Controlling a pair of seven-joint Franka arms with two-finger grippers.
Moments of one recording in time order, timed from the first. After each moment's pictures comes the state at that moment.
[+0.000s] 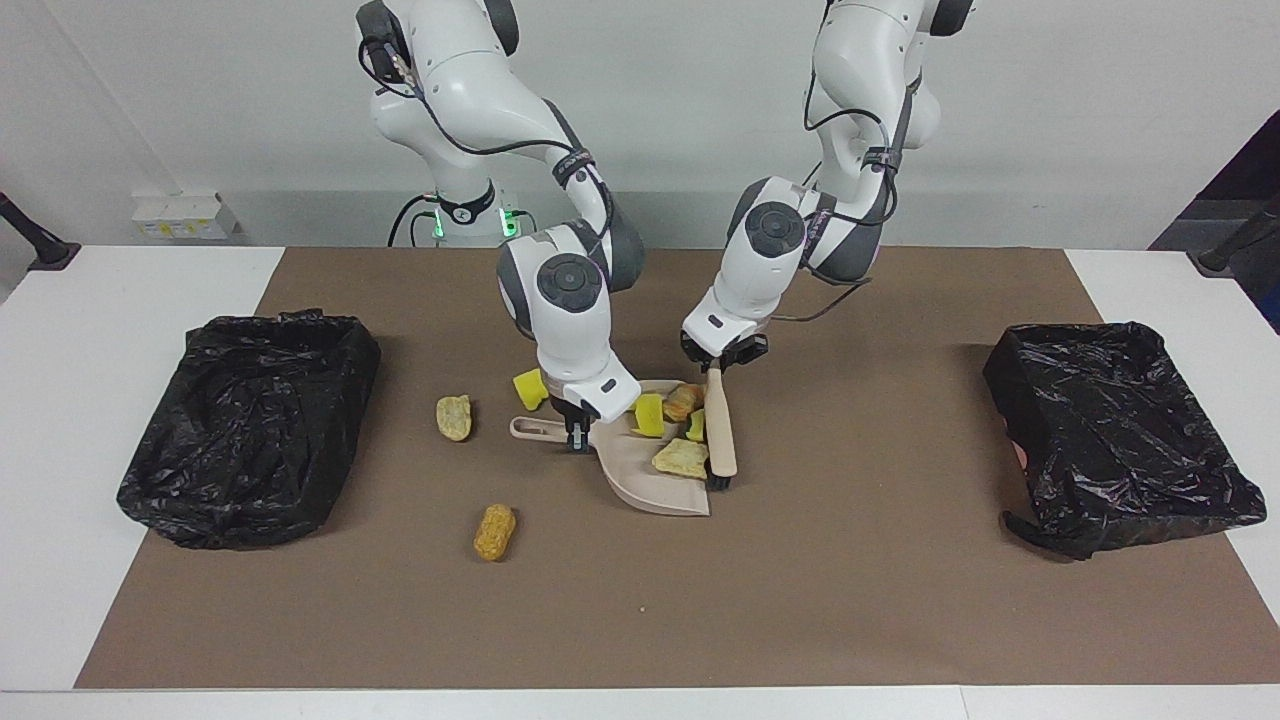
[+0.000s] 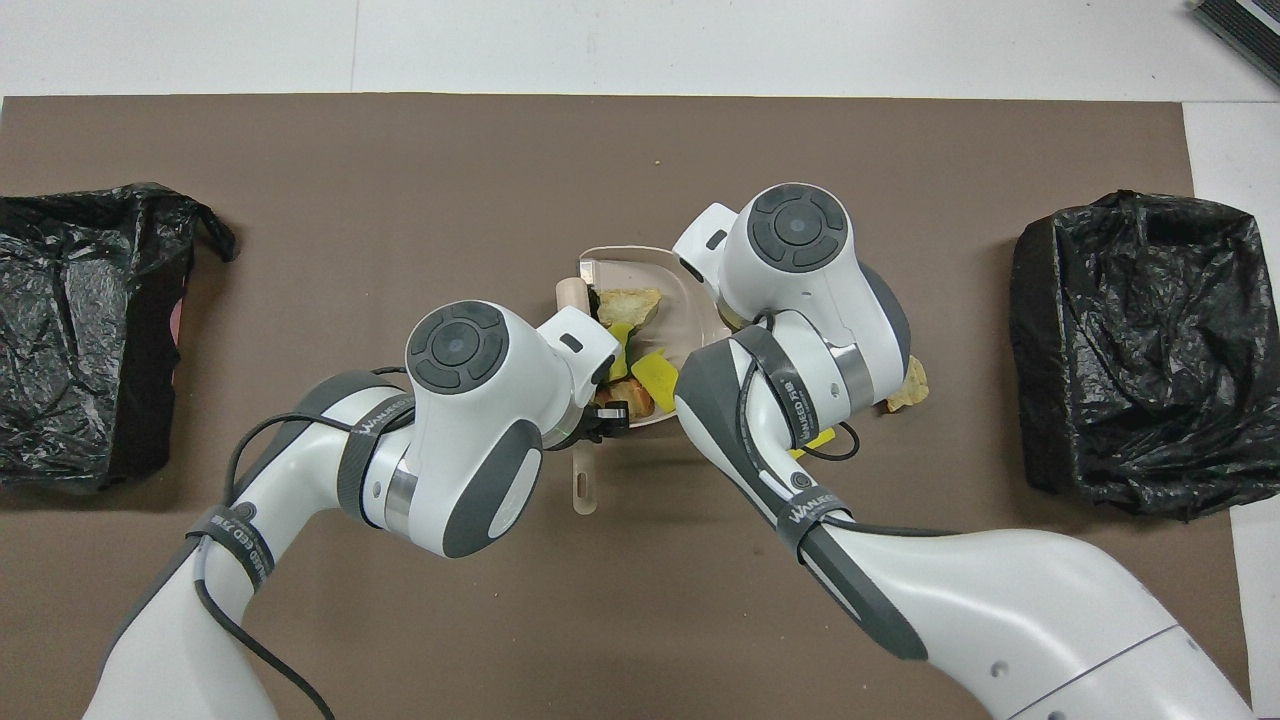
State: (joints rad) left arm -0.54 0.22 -0.07 -1.95 -0.27 2.17 -0.48; right arm 0.41 0.49 0.00 -1.60 -0.05 2.08 -1.16
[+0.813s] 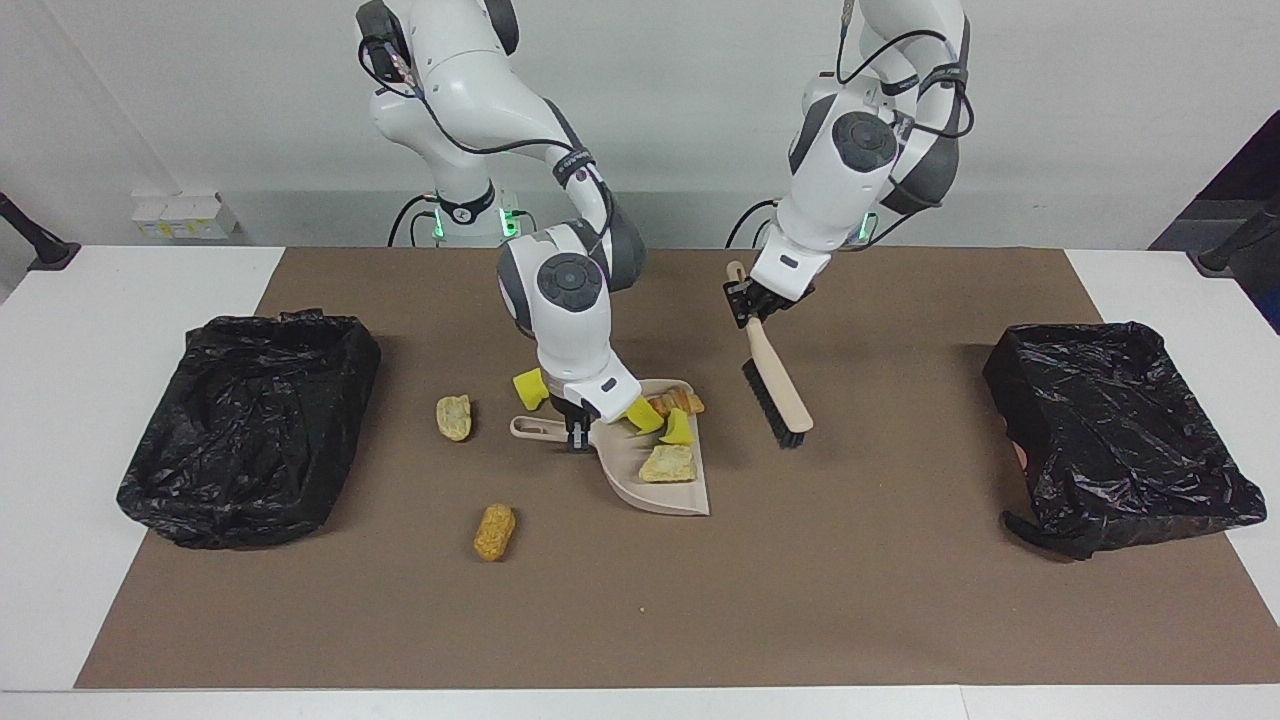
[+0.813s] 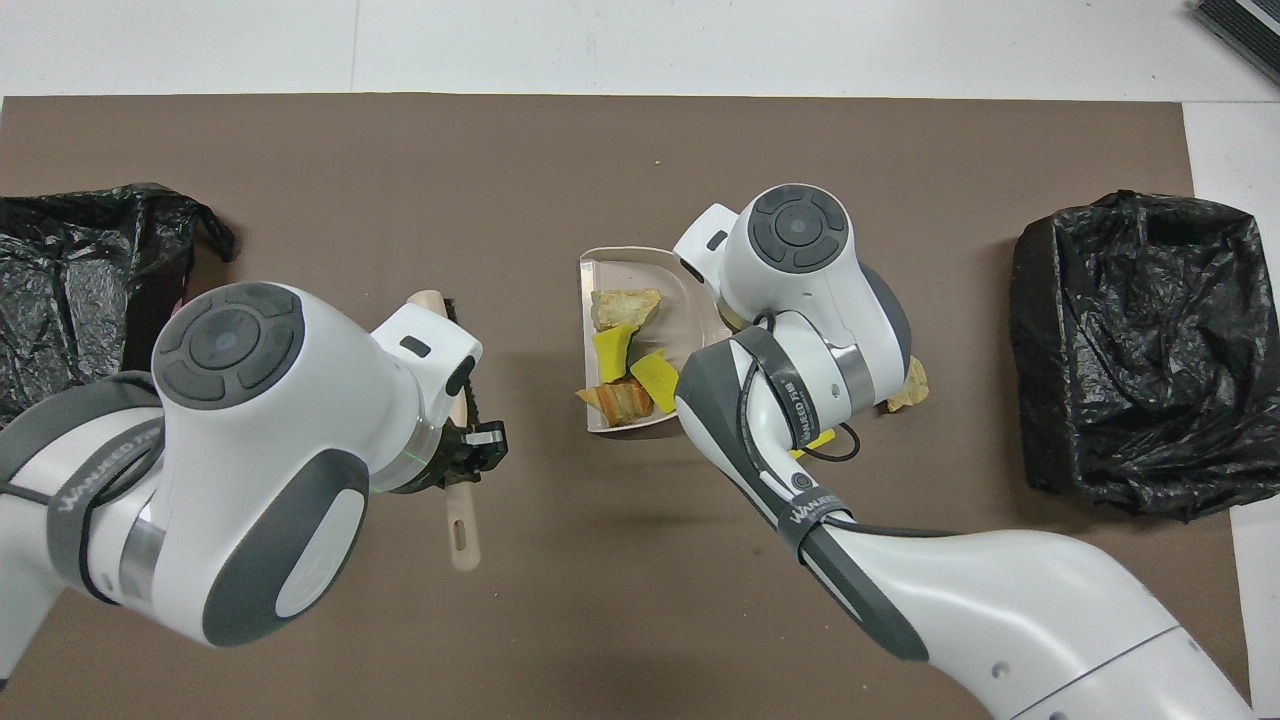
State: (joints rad) left arm -0.46 -0.09 -0.05 -1.99 -0.14 1.77 -0.61; right arm 0.41 0.49 0.00 -1.61 -0.05 2.08 -1.16
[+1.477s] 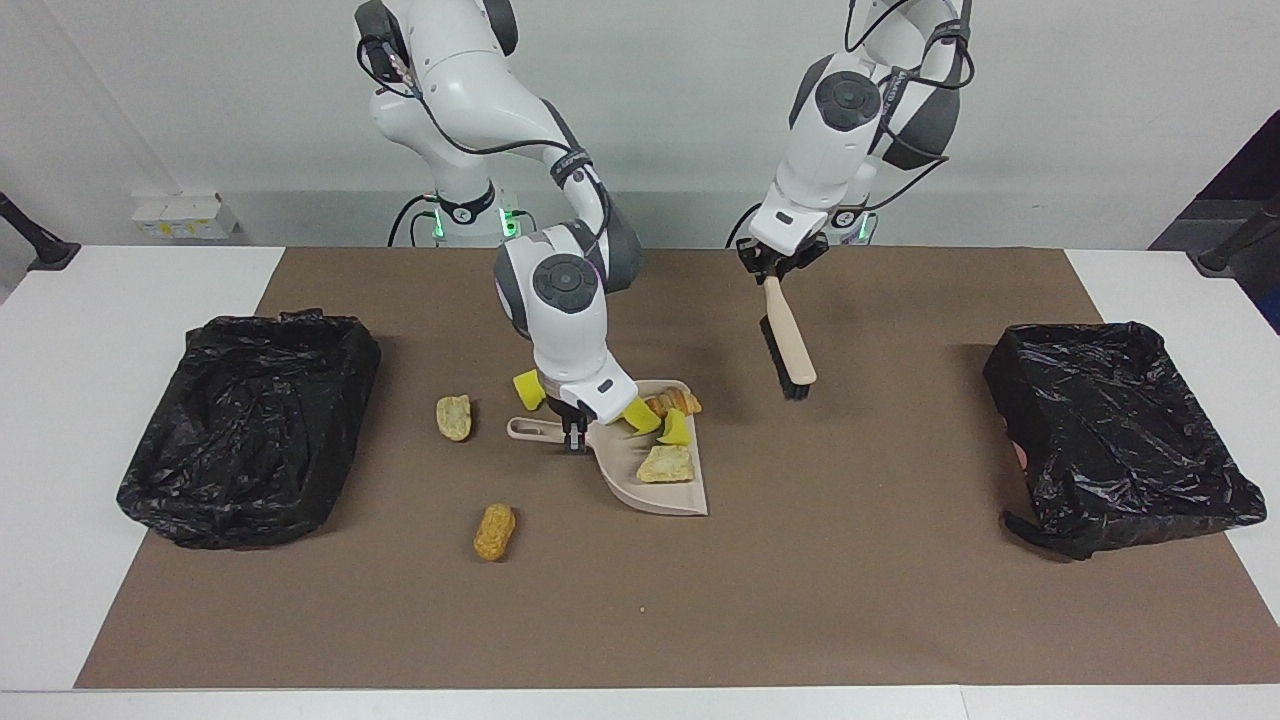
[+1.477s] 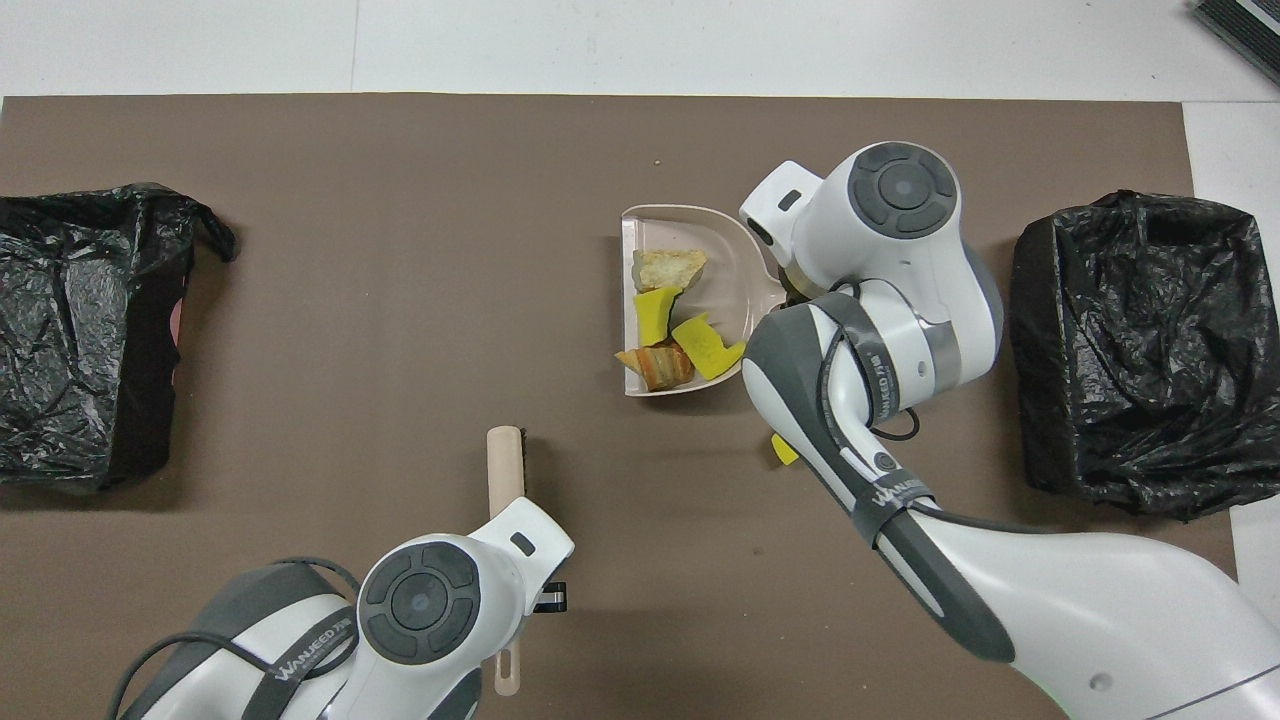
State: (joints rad) left arm -0.66 -0.23 -0.08 -2.44 -0.13 2.08 -0.65; right arm 0.31 0.41 0.00 -1.61 -0.05 2.07 -1.21
